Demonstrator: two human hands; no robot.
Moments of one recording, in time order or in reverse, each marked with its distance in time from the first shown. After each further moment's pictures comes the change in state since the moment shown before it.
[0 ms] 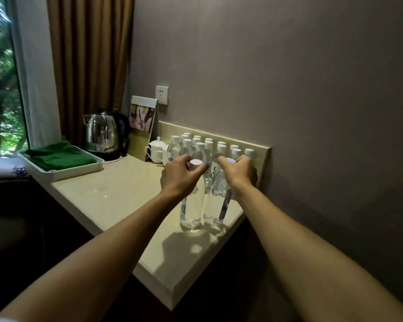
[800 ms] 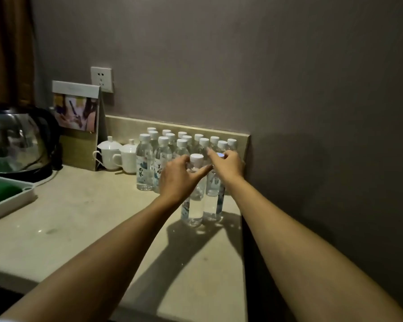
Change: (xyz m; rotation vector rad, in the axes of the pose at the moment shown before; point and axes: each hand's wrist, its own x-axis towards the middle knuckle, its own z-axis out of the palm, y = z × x) left_hand 0.074 -0.082 0.044 -0.136 -0.269 0.248; right_hand 0.021 -0.003 0.080 -0.090 0.167 0.125
